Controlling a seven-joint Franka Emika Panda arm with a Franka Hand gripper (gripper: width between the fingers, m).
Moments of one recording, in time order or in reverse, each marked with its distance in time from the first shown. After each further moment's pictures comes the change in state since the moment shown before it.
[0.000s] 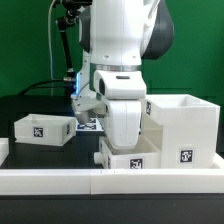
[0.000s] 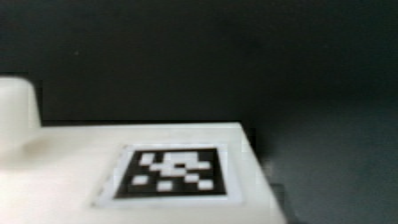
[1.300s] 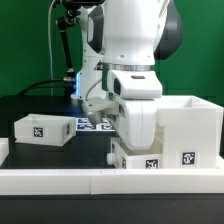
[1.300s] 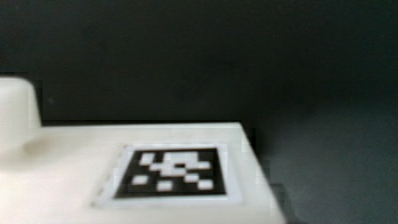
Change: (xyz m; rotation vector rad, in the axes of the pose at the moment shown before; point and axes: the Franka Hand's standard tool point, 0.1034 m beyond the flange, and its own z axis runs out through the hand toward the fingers) arm 0.018 0.011 -0.001 -0.029 -0.007 -0.021
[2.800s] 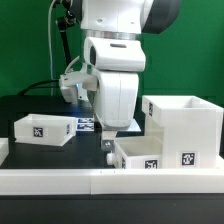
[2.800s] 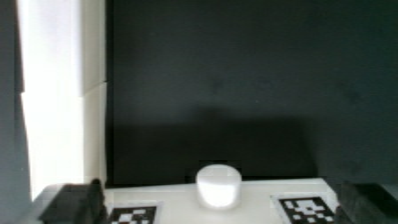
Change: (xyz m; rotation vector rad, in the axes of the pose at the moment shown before) arm -0.050 0.050 -0.048 0.030 -0.033 0.016
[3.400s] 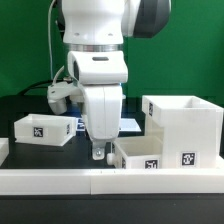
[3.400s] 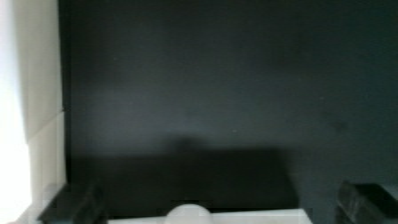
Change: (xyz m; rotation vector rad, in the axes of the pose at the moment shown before) arm -0.012 -0.010 0.019 0.030 0.111 -0.021
